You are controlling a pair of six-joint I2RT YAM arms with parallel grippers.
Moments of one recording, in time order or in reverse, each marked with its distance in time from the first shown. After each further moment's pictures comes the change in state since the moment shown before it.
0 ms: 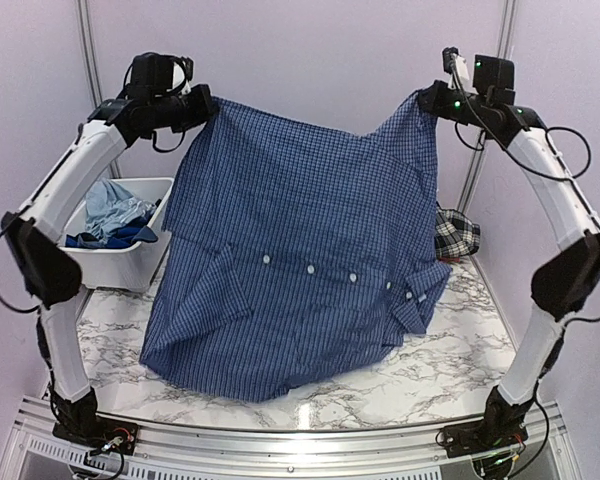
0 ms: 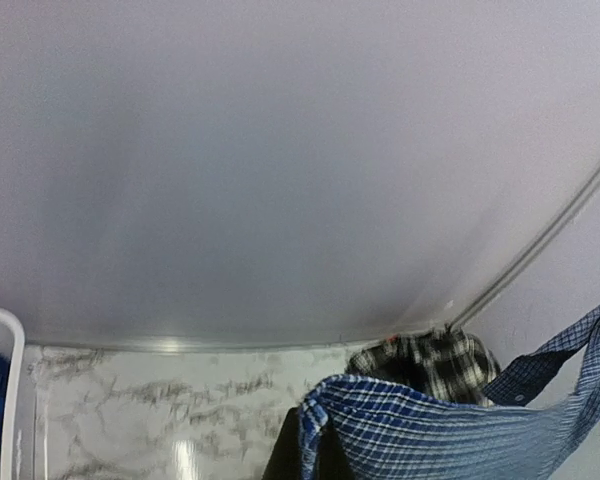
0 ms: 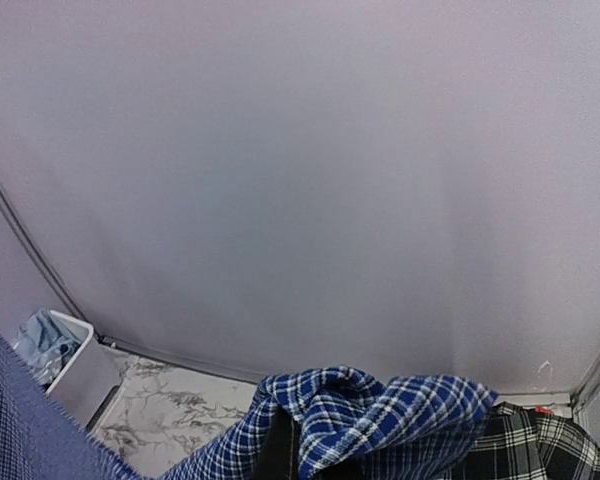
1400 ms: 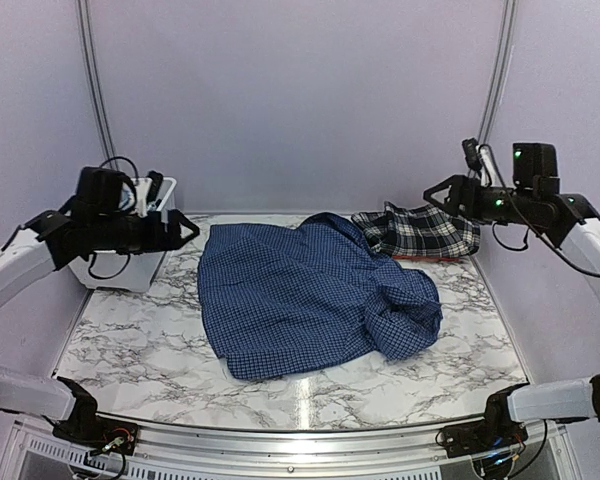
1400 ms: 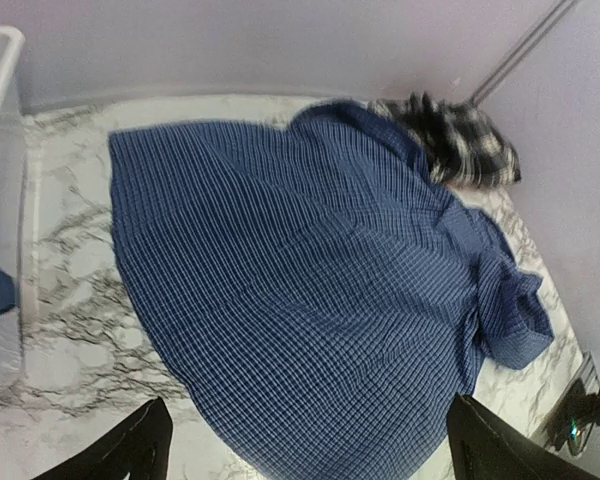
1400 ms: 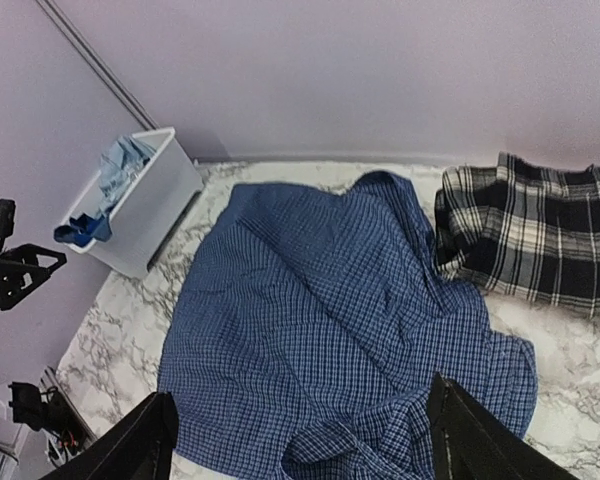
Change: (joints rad) left arm 0.010 -0.776 -1.184 0.126 0.213 0.074; right arm -0.051 -0.629 -0.849 -0.084 -0.325 0.026
